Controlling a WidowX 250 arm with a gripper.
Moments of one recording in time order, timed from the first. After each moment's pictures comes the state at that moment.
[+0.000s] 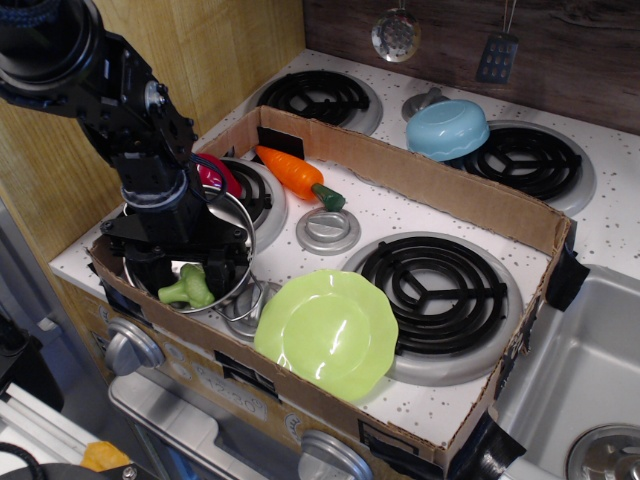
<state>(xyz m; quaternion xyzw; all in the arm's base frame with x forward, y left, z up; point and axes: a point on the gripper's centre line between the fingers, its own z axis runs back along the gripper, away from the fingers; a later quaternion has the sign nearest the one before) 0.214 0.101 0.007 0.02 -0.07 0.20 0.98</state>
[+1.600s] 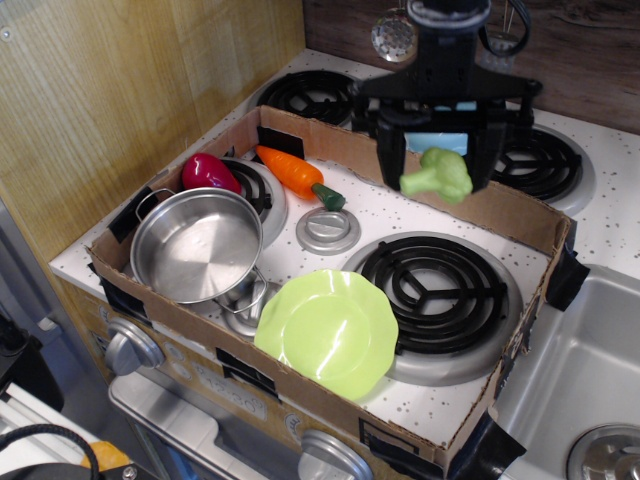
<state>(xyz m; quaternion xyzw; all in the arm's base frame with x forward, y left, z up) 0.300 -0.055 0.105 -0.01 -0.05 0.22 0.97</state>
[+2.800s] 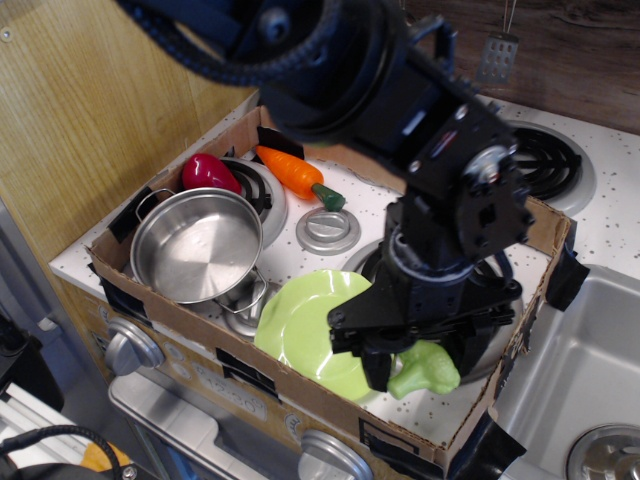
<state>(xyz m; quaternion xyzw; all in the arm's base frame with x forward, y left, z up) 0.213 -0.086 0.039 0.00 -0.07 0.36 0.93</state>
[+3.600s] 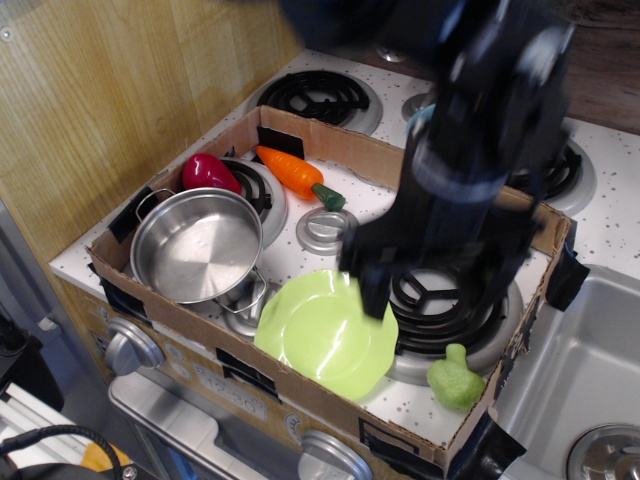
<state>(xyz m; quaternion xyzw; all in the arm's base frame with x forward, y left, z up) 0.230 -0.079 0.097 0.04 -0.07 0.33 0.94</state>
